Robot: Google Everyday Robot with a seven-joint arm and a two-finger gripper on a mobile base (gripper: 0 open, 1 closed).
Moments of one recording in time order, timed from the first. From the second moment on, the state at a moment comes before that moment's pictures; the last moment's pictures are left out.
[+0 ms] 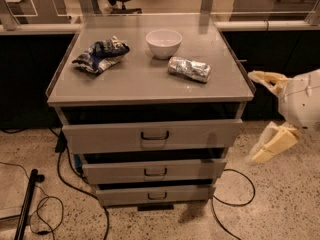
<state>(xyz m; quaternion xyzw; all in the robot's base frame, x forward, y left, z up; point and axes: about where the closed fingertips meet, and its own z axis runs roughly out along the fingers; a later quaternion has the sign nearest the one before) 0.440 -0.191 0.903 -0.63 0.68 0.06 0.37</state>
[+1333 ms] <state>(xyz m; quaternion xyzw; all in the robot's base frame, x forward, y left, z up) 0.419 -0.125 0.786 -0.65 0.67 0.14 0.32</state>
